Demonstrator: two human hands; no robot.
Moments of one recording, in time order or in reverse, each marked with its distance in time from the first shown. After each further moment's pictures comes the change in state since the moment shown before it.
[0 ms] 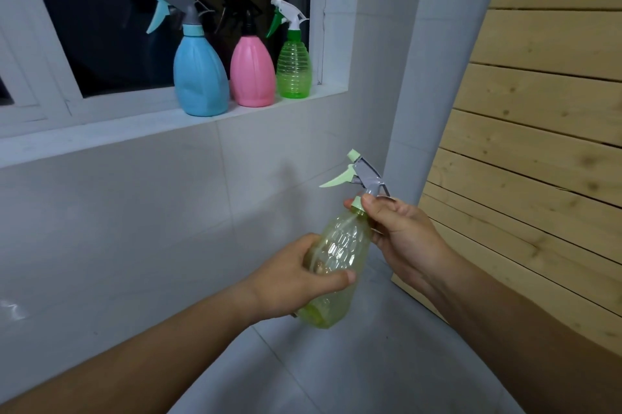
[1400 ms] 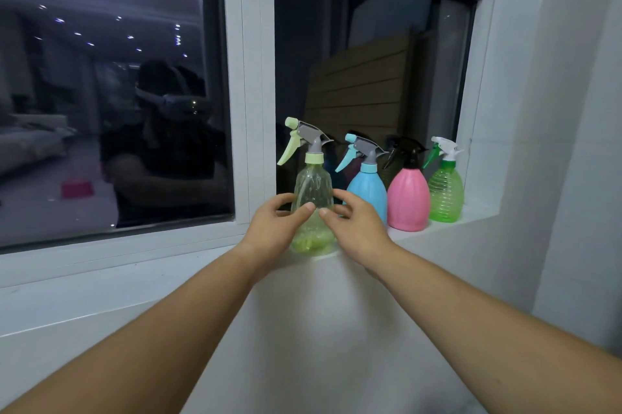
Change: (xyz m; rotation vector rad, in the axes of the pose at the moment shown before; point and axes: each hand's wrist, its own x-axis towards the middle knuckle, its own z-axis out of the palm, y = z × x) left_hand -0.005 0.047 -0.305 -0.183 0.778 0.195; right_hand 0.129 -0.039 0.310 -0.615 -0.251 -0.379
